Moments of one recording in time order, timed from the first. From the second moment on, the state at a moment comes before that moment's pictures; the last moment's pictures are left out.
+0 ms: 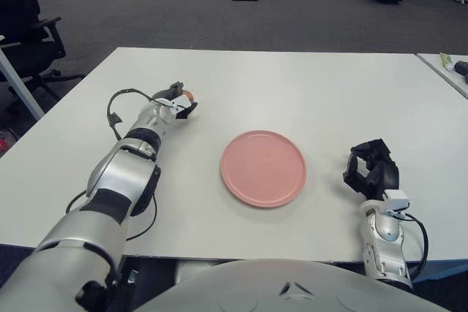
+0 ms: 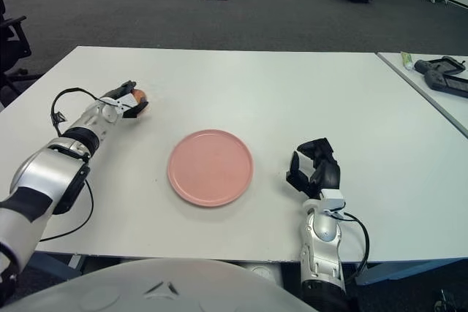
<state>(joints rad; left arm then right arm) -0.85 0.29 -0.35 1.35 0.54 -0.04 0.09 0.27 -0.01 -0.24 0.09 0.04 -0.38 -0.13</state>
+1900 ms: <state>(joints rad) -0.83 0.23 -0.50 1.37 0.69 0.13 0.34 0.45 0.02 -0.26 -0.15 0.07 -0.36 -0.11</state>
